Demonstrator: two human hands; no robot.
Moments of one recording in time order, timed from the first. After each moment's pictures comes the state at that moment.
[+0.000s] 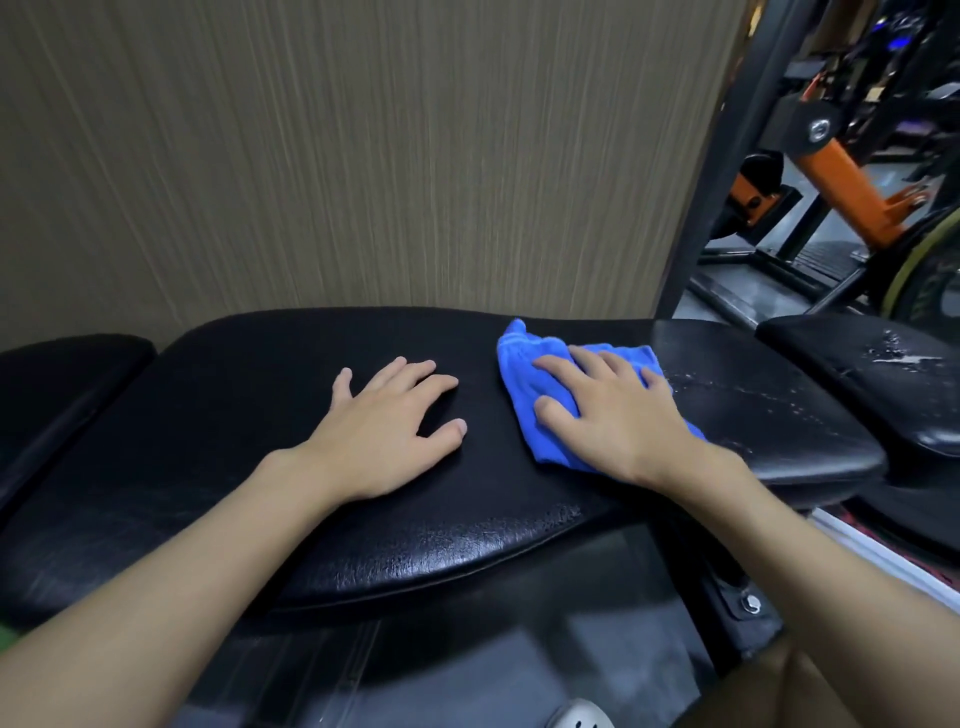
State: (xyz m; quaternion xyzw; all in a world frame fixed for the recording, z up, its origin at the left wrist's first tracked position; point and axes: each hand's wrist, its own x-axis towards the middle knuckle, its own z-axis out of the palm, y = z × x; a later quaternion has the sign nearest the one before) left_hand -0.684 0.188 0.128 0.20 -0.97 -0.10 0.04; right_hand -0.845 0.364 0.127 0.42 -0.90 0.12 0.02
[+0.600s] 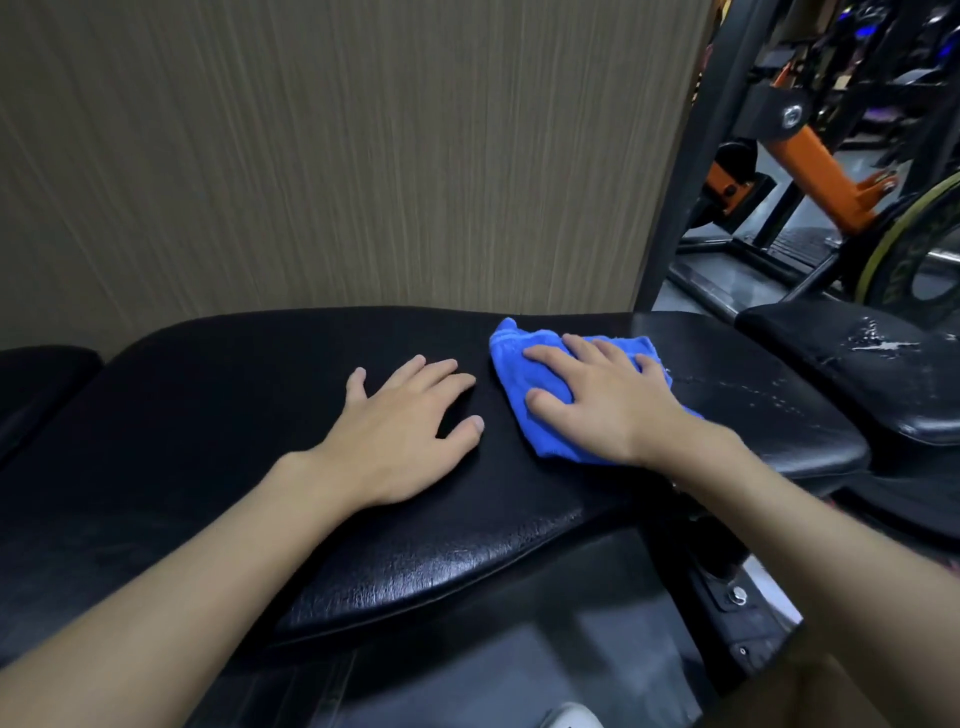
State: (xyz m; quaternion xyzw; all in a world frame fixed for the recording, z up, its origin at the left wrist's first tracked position) left_hand -0.719 0.209 0.128 0.17 -0.98 -0.10 0.04; right_hand -0.873 0.366 0.131 0.41 -0.91 0.10 -0.01
